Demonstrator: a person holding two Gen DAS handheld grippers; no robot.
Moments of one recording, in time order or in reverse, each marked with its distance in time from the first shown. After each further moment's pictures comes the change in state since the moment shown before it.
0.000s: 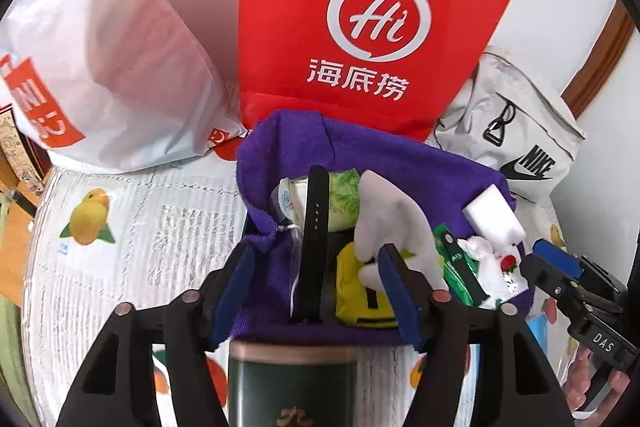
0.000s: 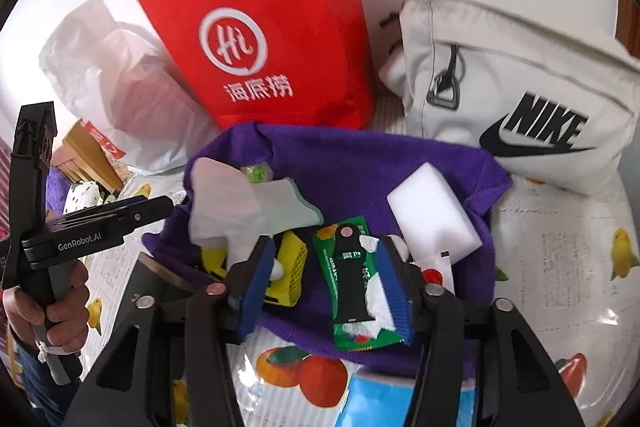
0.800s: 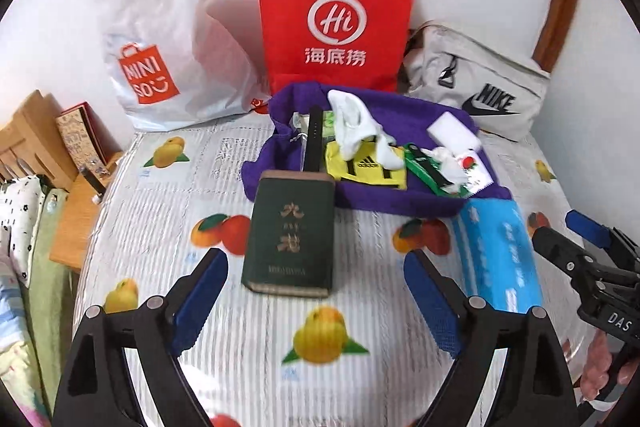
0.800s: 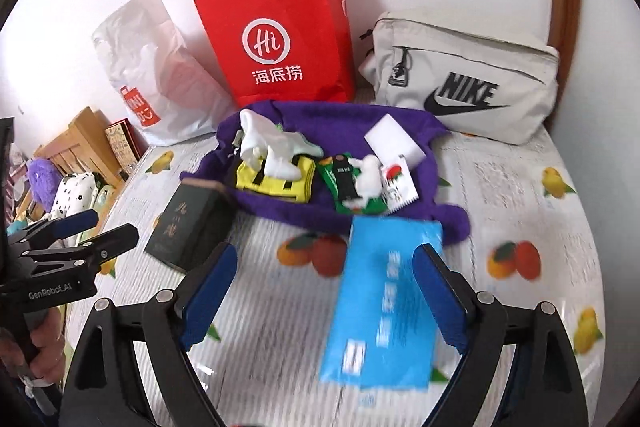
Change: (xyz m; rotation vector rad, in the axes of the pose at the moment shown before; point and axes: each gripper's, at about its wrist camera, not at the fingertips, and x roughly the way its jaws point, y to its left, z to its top) left arm -0.135 -0.046 -0.128 0.080 -0.073 0.146; right arm -0.125 0.032 -0.109 0.005 -0.061 -0.097
